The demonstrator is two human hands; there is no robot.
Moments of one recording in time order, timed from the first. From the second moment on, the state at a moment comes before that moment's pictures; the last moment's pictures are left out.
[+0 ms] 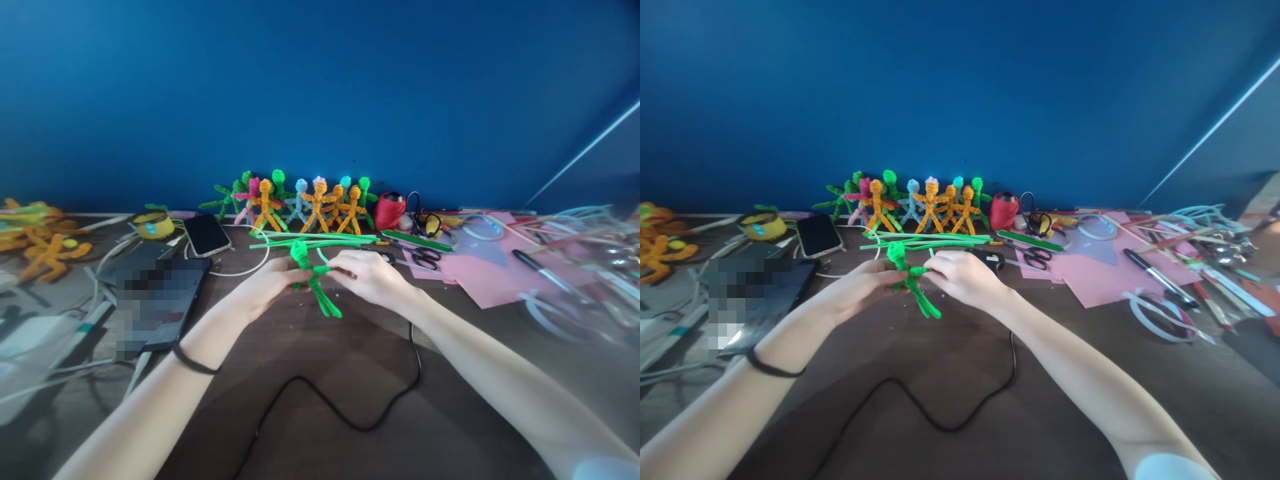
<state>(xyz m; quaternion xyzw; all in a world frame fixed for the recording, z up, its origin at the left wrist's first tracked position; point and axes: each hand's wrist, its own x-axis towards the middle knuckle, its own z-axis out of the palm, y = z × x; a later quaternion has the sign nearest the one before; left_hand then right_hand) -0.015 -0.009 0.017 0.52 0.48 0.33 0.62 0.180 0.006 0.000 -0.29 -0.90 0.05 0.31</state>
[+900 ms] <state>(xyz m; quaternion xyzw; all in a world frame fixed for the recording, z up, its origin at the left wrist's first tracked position) -0.006 -0.014 0.014 0.69 0.48 0.33 0.43 0.171 -0.002 0.005 -0.41 -0.78 0.38 0.29</state>
